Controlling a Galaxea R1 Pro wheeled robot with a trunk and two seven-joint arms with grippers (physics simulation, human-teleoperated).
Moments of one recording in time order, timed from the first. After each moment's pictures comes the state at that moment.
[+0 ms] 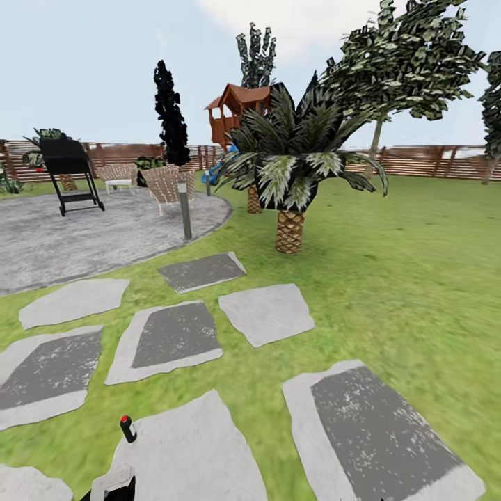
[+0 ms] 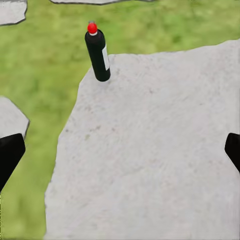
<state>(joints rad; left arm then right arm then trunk) -0.23 0.10 0.13 -0.43 0.12 -0.25 0.09 -0.01 -0.06 0.00 -0.68 0.00 -0.35 0.00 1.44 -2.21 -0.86</state>
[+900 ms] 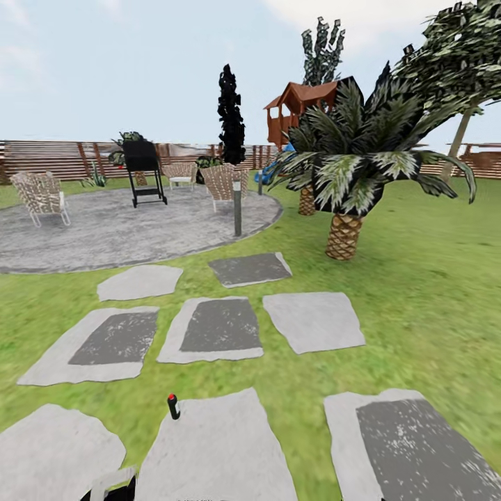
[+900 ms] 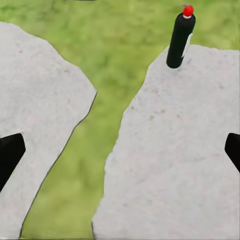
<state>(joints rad) -0.23 0.10 0.13 -0.43 0.12 -0.25 0.09 -0.01 -0.06 0.00 -0.68 0.00 -0.36 0.00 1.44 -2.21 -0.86</state>
